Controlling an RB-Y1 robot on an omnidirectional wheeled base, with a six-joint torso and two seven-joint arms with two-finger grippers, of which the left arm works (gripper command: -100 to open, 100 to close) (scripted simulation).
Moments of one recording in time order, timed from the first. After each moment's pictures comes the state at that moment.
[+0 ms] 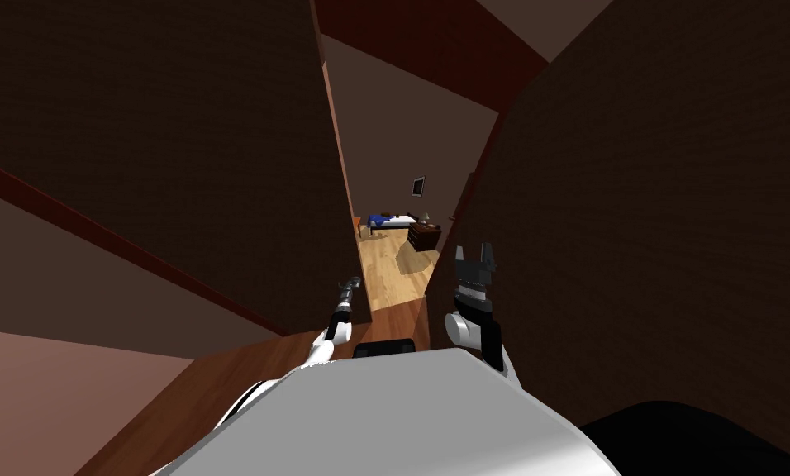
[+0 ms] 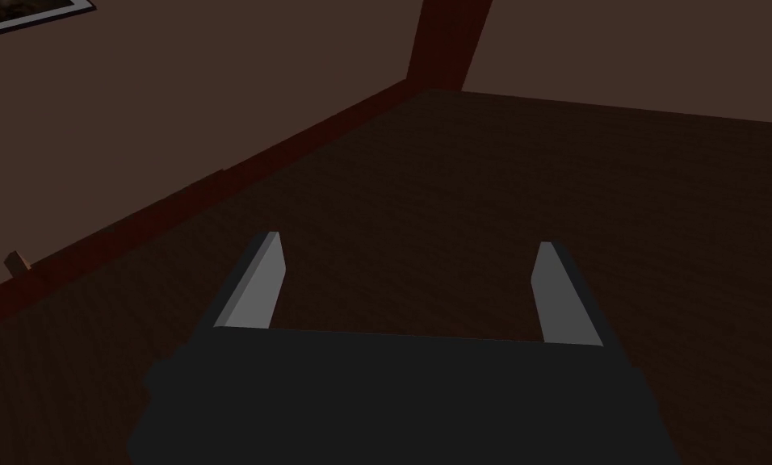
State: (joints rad) arm -0.21 0.05 0.07 -0.55 0.19 -0.83 -0.09
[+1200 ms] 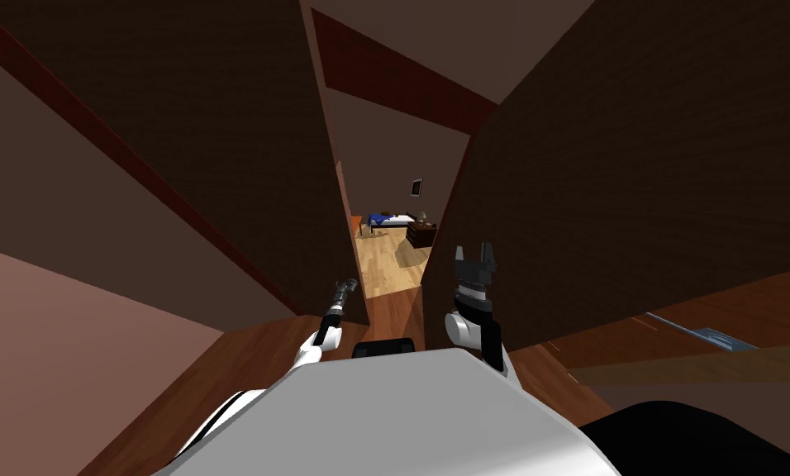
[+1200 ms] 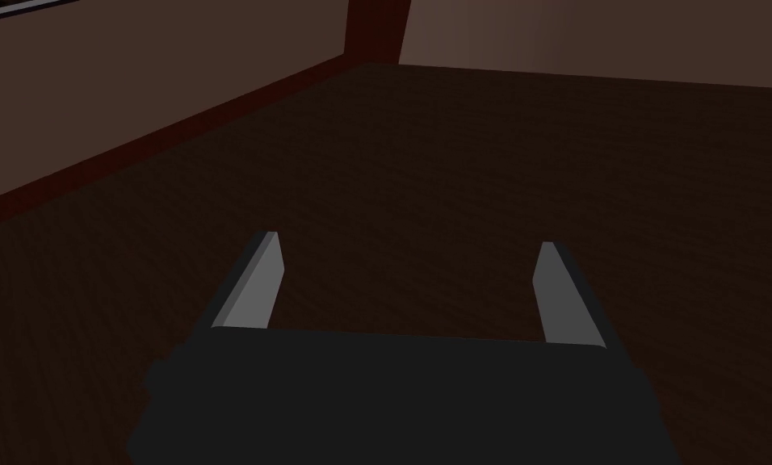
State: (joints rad) arm -0.17 0.15 0.01 -0.59 0.16 -0.83 0.01
